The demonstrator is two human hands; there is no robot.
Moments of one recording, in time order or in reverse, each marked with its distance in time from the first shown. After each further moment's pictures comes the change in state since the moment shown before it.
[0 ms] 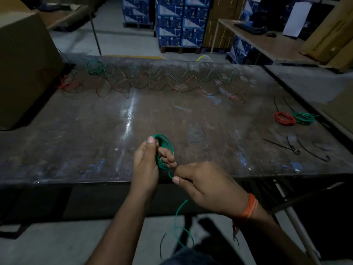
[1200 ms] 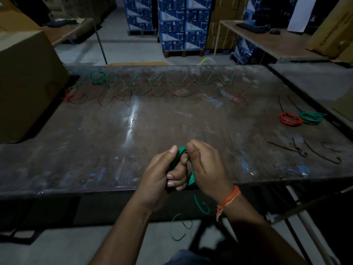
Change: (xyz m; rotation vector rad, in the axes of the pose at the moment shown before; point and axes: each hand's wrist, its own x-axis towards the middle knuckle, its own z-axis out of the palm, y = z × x) left_hand -0.006 0.016 0.023 -0.306 -0.528 -0.353; right_hand 0.028 0.040 0.010 0.348 0.567 0.184
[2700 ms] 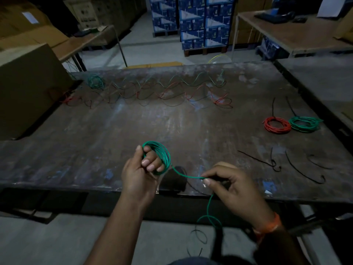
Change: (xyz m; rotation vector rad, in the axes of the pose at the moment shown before) left_hand 0.108 -0.101 0.098 -0.274 0.560 0.294; right_hand -0.049 0.152 -0.211 0.195 -0.240 0.053
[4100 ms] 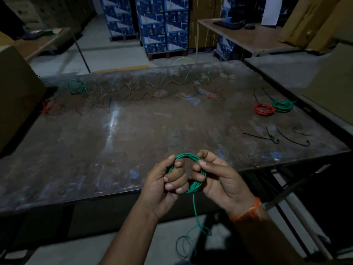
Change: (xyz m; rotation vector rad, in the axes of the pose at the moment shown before) left_hand -0.028 0.083 -0.081 -0.062 -0.506 -0.602; right_hand 0.016 -0.089 0.161 1.299 0.172 0.457
